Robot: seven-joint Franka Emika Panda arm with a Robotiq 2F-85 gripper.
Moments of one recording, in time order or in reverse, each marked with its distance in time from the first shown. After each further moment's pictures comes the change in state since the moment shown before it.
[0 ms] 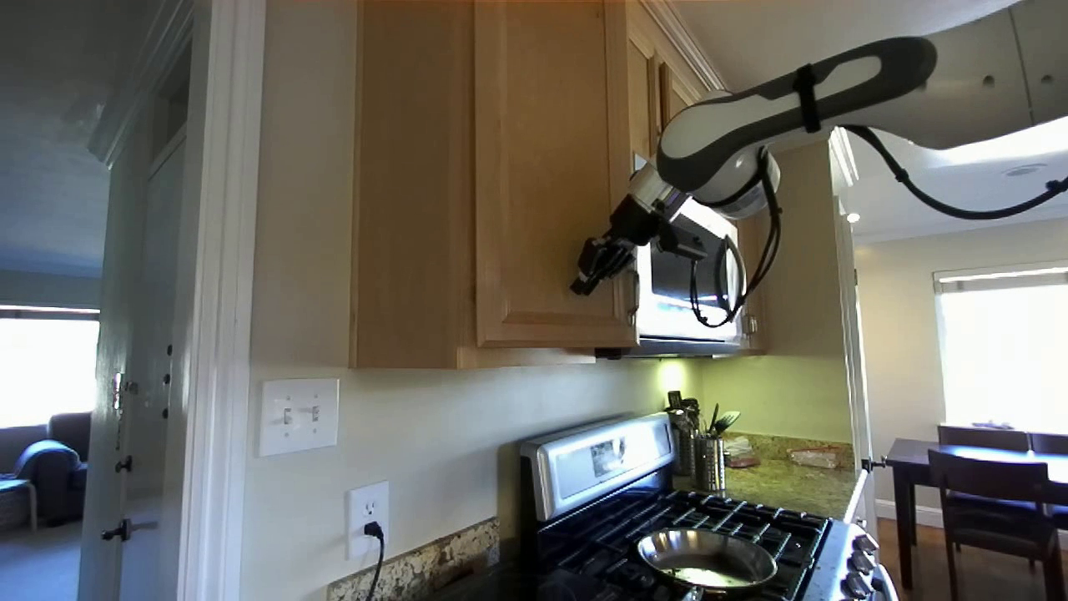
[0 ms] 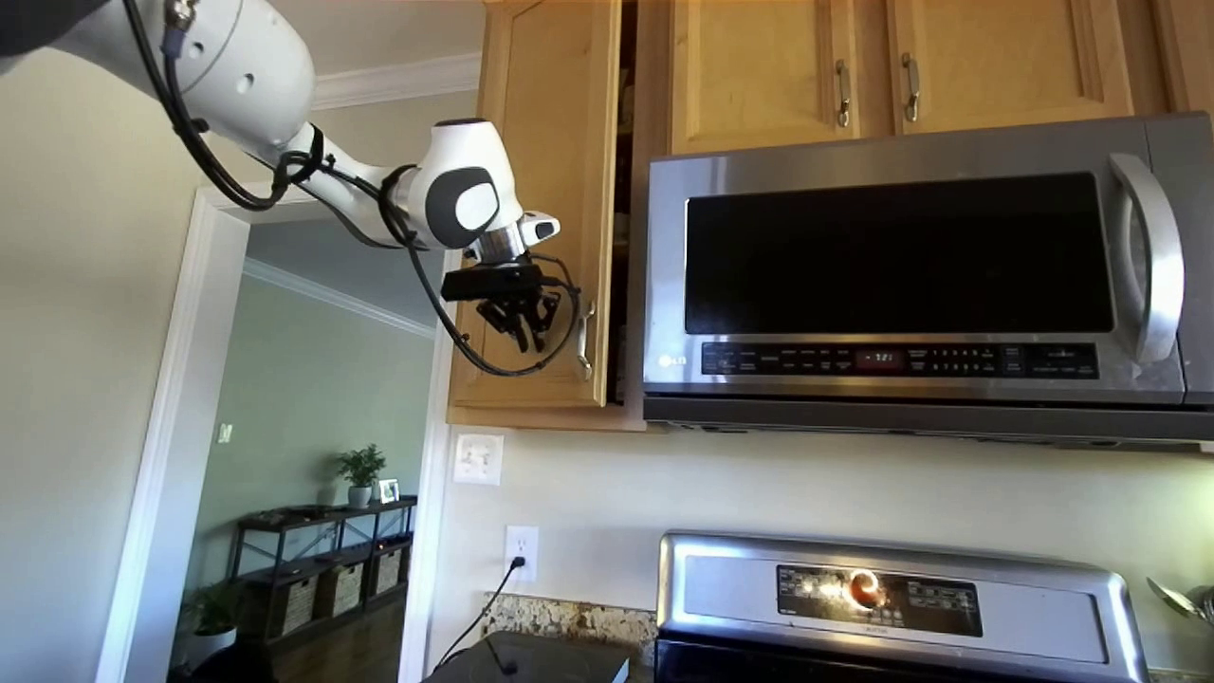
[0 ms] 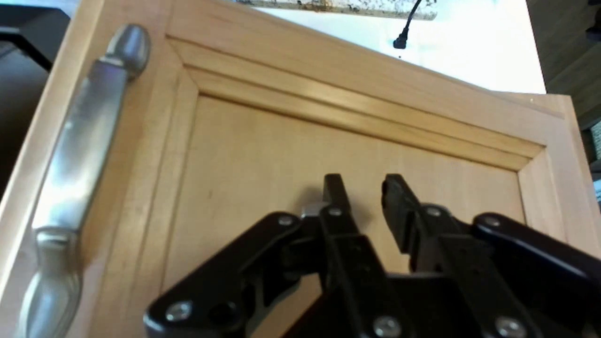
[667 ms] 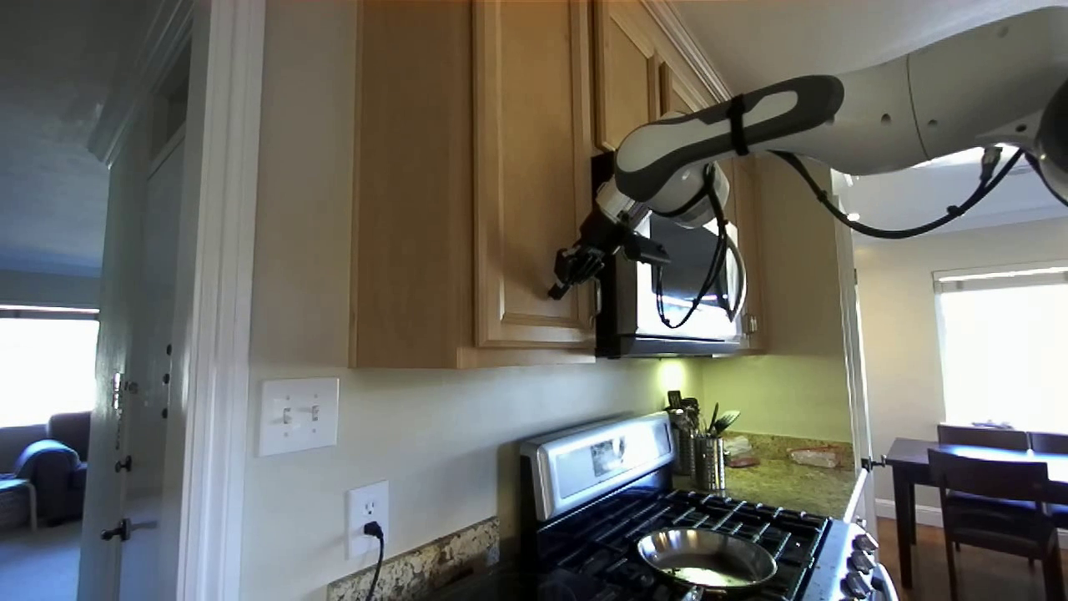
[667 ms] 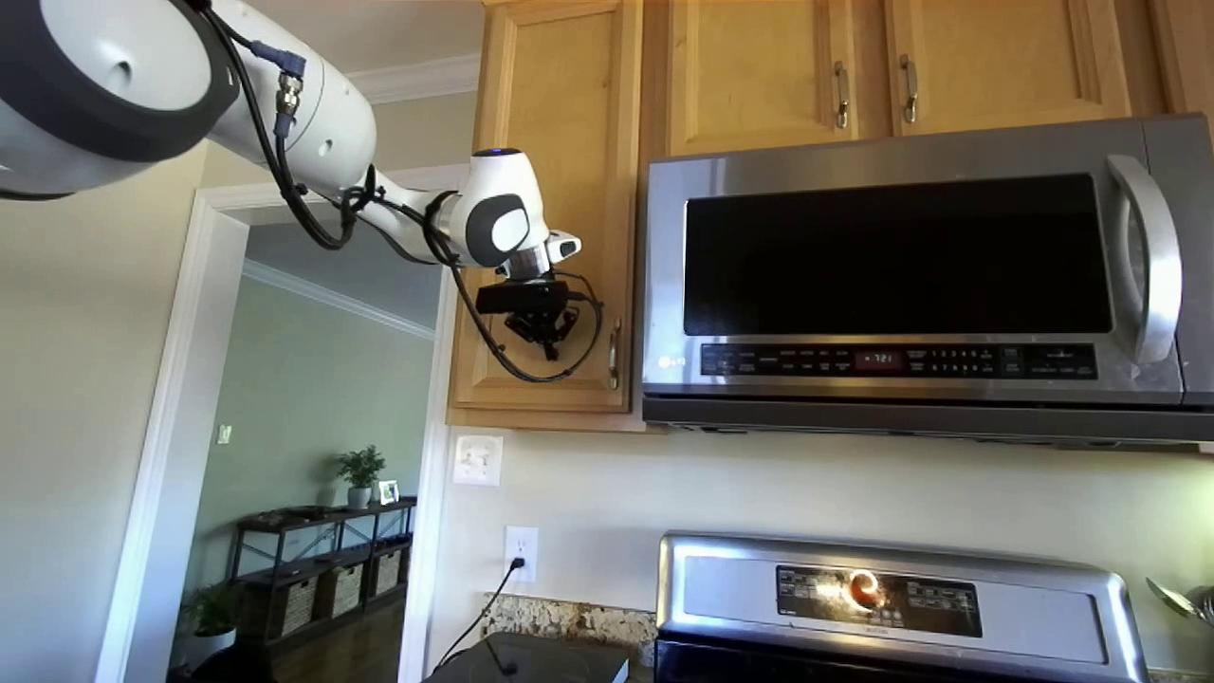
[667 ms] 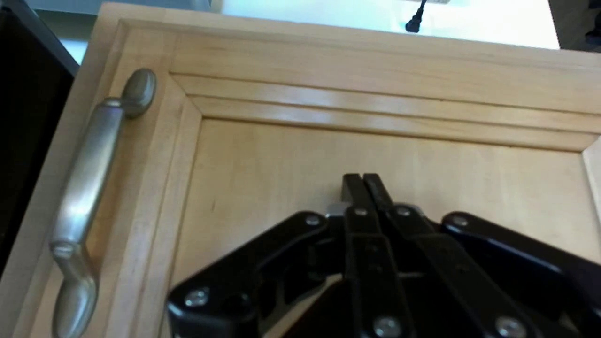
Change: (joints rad) arm -0.042 0.215 0.026 0.253 0.045 -0.062 -0.055
